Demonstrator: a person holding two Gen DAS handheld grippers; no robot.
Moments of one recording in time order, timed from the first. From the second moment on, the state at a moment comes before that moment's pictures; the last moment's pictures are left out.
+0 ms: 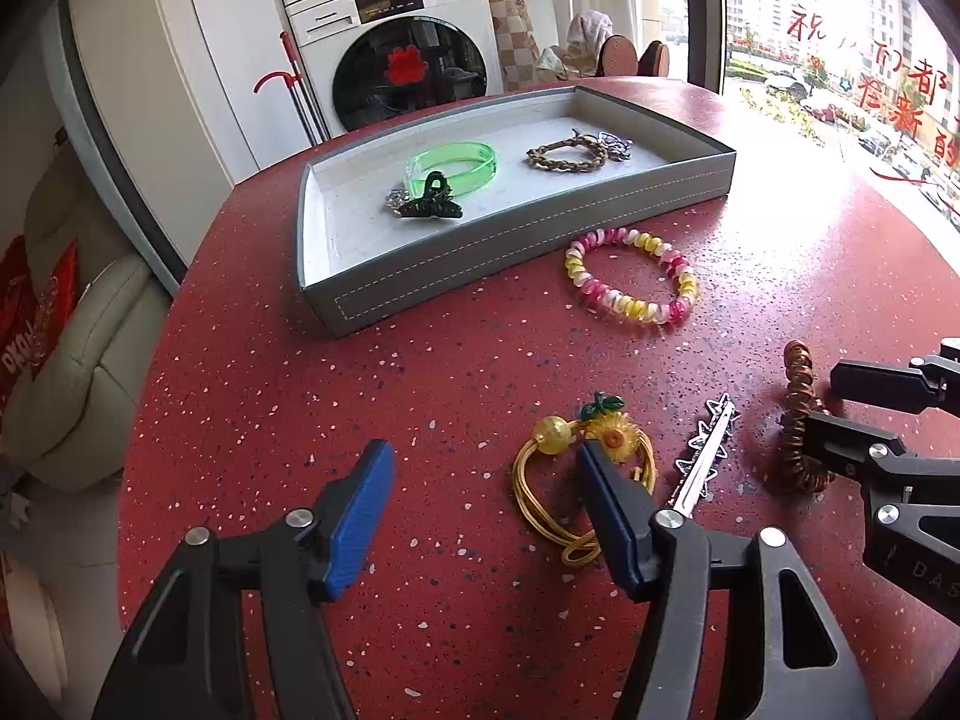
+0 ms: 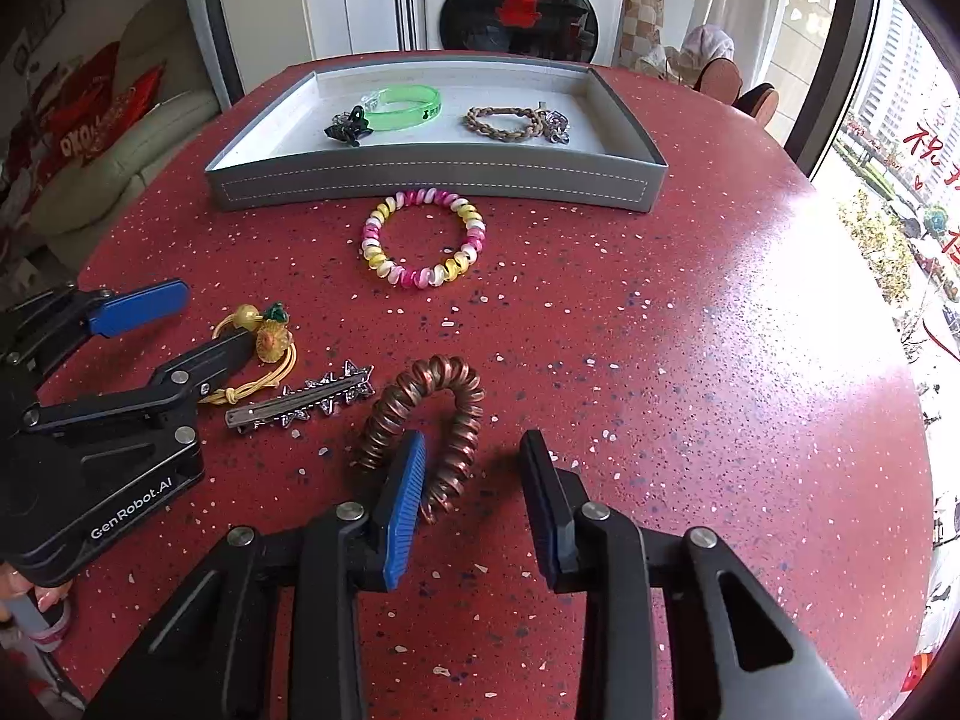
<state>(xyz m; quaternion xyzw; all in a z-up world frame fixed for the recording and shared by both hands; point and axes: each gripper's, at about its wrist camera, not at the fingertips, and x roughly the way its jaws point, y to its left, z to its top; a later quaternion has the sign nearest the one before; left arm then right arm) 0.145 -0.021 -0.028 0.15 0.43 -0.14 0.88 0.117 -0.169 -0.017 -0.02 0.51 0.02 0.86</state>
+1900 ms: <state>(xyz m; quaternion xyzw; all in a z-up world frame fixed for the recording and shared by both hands) 0.152 -0.013 -0.028 0.16 0.43 -0.22 0.86 0.106 -0.196 0.013 0.07 0.48 0.04 0.87</state>
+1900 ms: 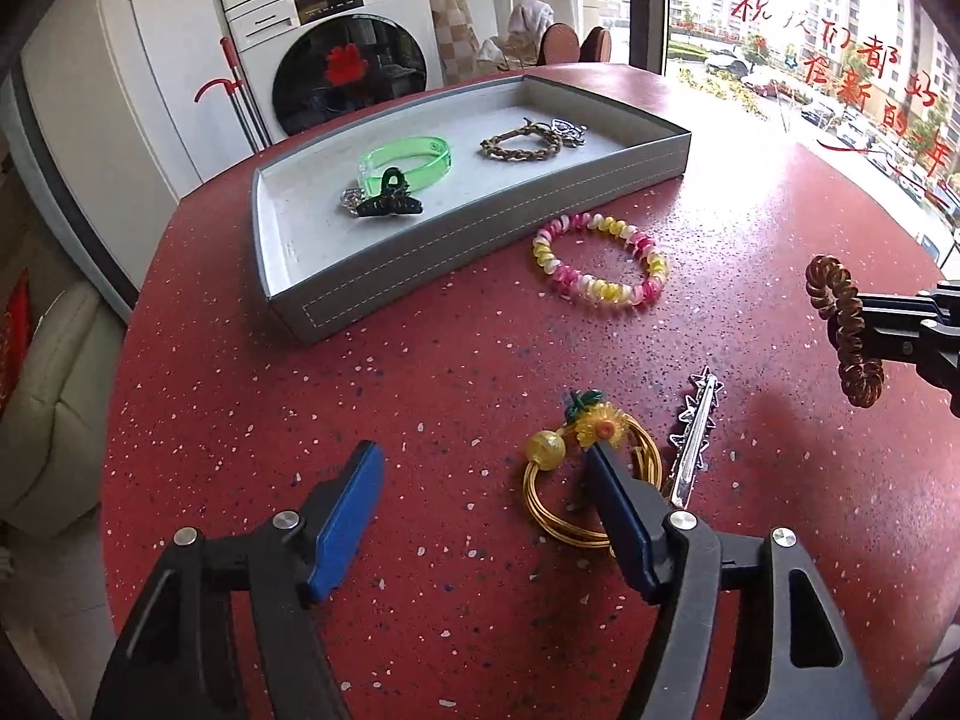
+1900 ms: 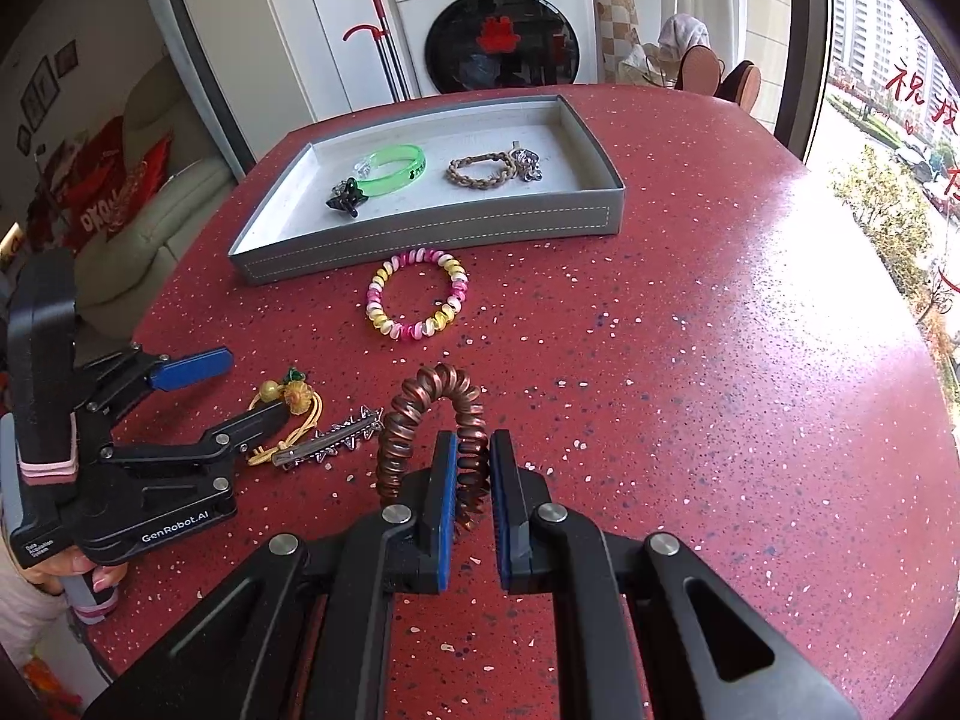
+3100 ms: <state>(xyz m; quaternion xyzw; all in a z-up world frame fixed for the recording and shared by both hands) 0.201 -0.004 0.052 0.01 0.39 -0.25 0.89 0.184 -0.207 0.068 0.08 0.44 0.05 0.89</state>
